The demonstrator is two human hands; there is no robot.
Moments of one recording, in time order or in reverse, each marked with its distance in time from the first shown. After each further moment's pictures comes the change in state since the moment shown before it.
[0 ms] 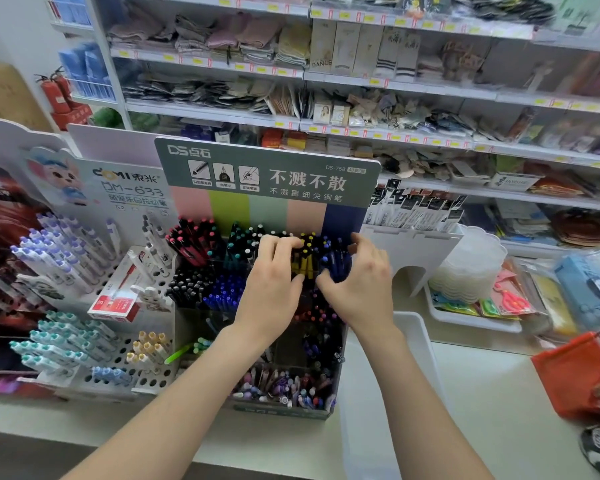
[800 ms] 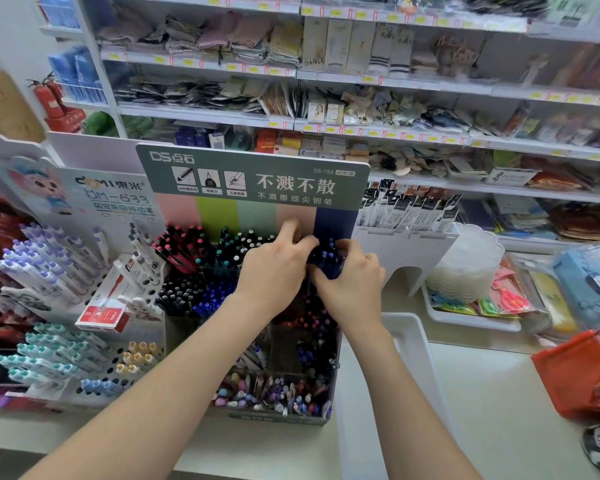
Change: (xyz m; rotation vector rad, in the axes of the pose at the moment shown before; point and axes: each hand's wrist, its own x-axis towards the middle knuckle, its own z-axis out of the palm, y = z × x) left_hand 0.048 0.013 0.001 0.560 -0.202 0.155; right_hand 0.011 0.001 0.011 0.009 -0.014 0.108
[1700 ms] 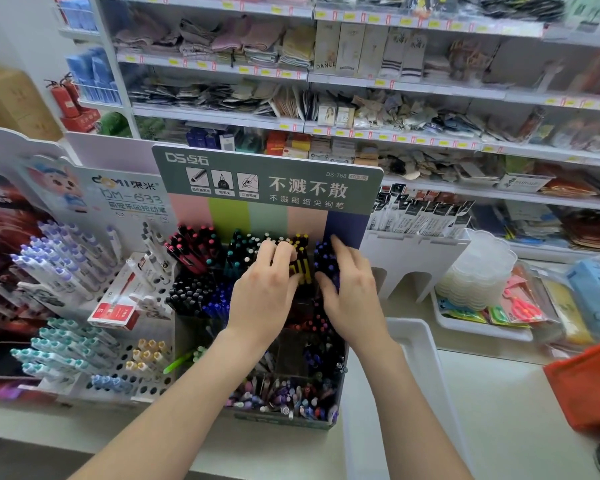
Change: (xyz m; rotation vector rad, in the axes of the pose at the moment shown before) left_hand -0.040 -0.010 0.018 -0.238 0.307 -0.154; right_hand -0.012 0.004 0.004 0.100 -0.096 -0.254
